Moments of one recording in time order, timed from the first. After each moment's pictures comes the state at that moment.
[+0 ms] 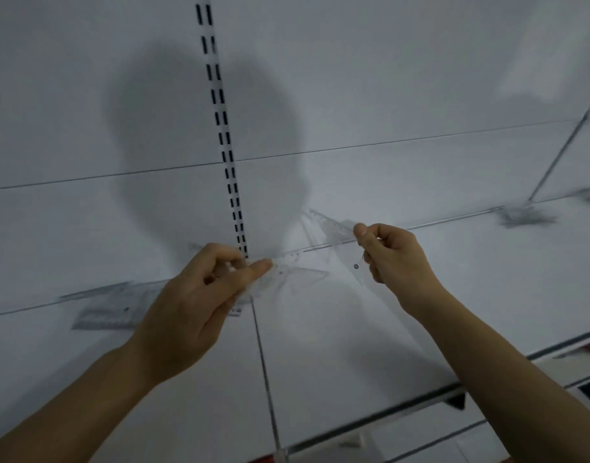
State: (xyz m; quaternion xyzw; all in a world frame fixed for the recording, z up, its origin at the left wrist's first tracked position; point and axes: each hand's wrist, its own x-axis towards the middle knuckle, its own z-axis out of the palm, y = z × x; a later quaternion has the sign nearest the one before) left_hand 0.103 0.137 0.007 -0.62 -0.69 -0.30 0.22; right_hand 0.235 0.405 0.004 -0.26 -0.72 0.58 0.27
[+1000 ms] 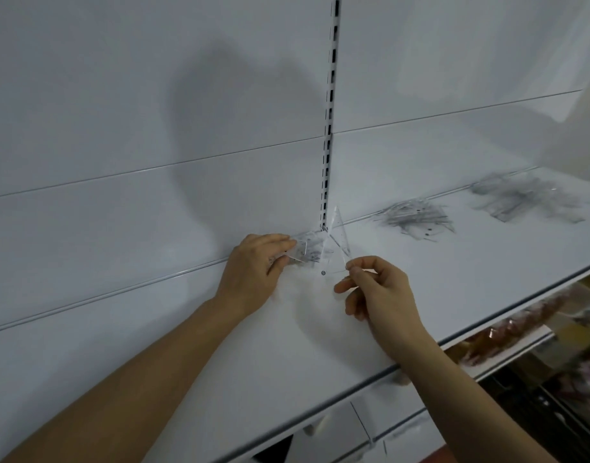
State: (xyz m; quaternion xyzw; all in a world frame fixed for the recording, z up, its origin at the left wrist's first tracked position) left_hand 0.265 0.706 -0.060 -0.54 -0.77 -0.33 0.09; right_hand 0.475 0.807 -0.038 -0.32 -0.61 0.65 0.32
